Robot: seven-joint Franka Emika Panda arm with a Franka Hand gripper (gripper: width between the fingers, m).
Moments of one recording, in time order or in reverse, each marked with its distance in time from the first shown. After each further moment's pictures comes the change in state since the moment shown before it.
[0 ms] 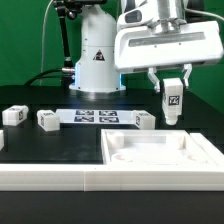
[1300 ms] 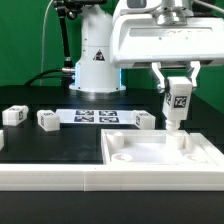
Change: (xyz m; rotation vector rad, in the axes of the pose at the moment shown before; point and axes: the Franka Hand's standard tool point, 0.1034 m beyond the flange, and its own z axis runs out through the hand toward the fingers) arm 0.087 0.013 0.026 -0.008 0.060 -0.130
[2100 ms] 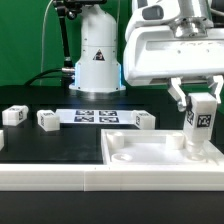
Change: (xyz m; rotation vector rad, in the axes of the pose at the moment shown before) arm 0.023 -0.016 0.039 0.016 0.032 -0.003
